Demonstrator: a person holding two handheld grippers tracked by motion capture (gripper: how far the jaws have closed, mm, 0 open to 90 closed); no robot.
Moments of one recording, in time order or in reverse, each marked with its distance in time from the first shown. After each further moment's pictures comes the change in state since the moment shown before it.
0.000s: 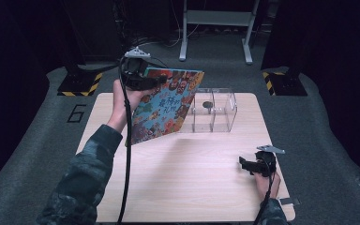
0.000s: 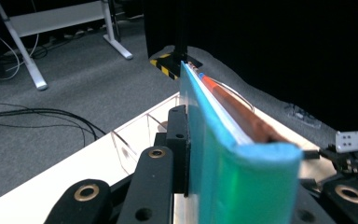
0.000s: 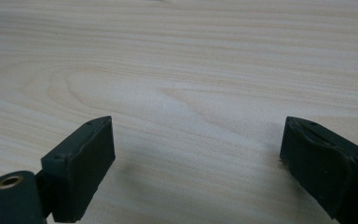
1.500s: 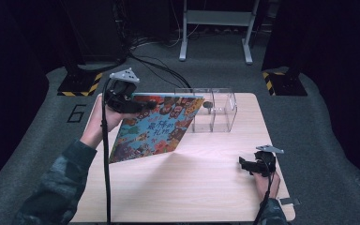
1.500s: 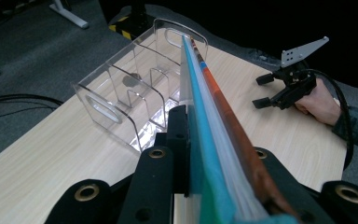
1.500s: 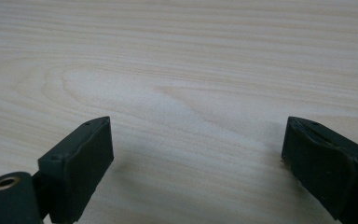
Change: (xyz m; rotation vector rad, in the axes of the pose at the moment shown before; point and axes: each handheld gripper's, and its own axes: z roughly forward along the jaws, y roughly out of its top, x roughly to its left) left arm -0.011 -0.036 -0.048 0.173 -0.165 0.146; right arm 0.001 0.000 0.001 0.015 -0.023 -0.020
